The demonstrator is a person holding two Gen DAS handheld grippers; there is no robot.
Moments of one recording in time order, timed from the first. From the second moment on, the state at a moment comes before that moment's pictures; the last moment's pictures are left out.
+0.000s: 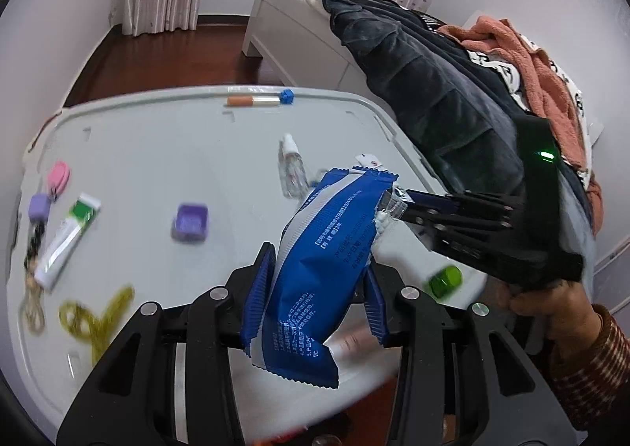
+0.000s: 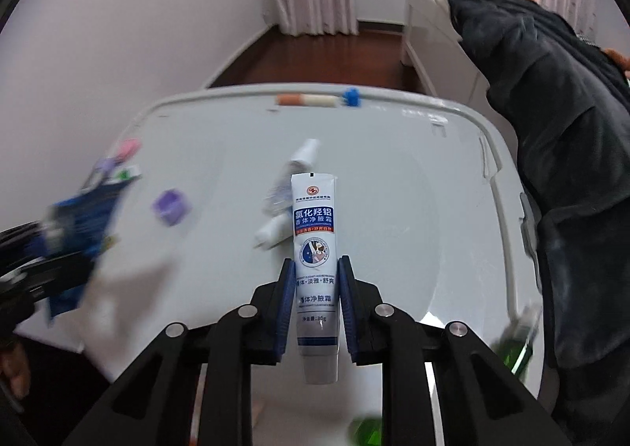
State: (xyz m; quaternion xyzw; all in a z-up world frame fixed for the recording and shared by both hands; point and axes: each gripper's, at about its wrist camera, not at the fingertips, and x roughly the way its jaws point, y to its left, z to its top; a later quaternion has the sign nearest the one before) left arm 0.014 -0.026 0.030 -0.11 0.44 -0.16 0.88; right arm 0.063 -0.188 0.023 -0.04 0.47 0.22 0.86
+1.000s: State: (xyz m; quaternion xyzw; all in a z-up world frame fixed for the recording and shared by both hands) left arm -0.052 0.061 0.039 -0.05 0.45 -0.08 0.89; right arm -0.072 -0.191 0.040 -0.02 0.47 0.30 0.83
